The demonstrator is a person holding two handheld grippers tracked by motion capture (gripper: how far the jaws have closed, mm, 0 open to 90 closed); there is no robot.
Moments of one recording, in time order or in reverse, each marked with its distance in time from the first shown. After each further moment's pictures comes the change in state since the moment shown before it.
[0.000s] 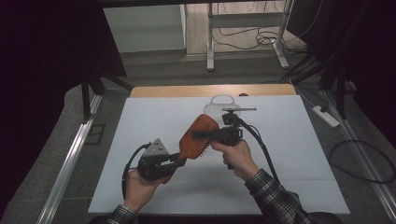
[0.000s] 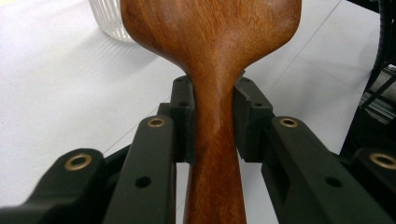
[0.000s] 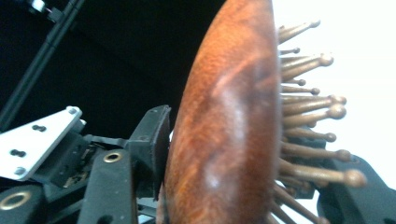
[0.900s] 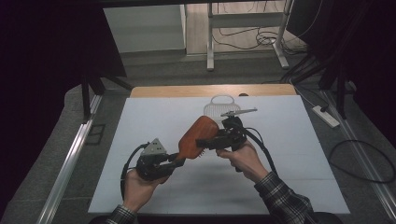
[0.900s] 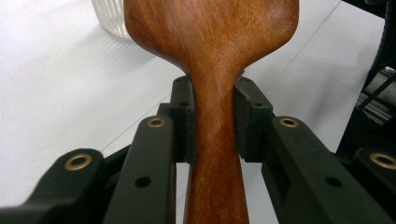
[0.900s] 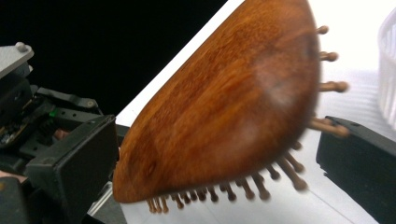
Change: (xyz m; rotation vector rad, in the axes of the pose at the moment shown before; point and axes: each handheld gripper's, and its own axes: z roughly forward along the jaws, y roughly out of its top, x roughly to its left) left arm 0.001 0.000 -0.004 0.004 0.004 -0.015; right arm 0.010 -0.008 -0.008 0.050 -0.173 -0.250
